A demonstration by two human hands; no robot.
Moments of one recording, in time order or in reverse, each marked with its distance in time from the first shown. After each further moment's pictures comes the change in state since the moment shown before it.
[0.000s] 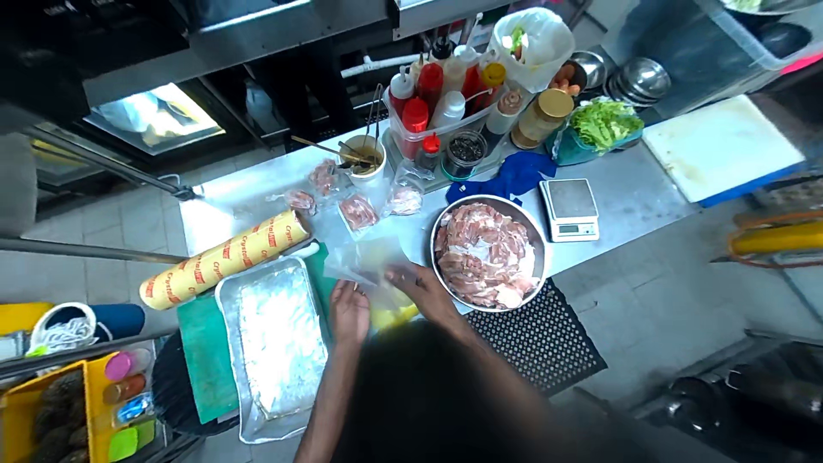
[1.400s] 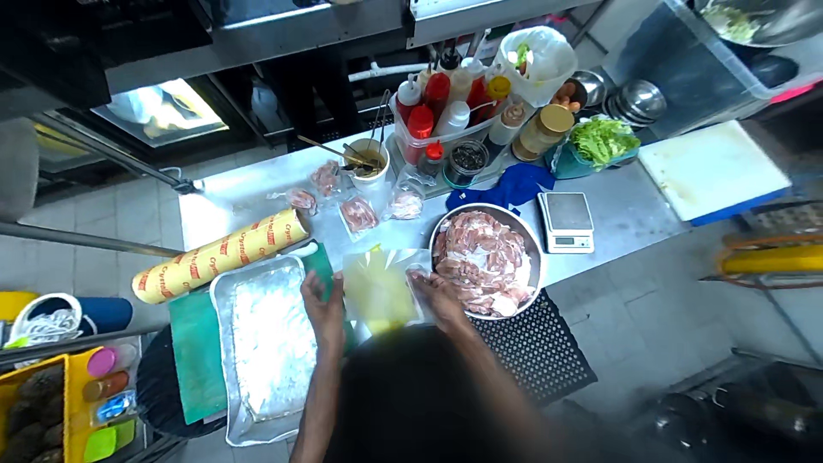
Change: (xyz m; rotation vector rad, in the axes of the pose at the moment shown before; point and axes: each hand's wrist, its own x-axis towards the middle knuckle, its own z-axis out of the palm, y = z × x) left_hand 0.004 0.018 -0.025 0.910 0.331 0.264; right_hand -0.009 0.044 -0.016 0.512 0.197 0.240
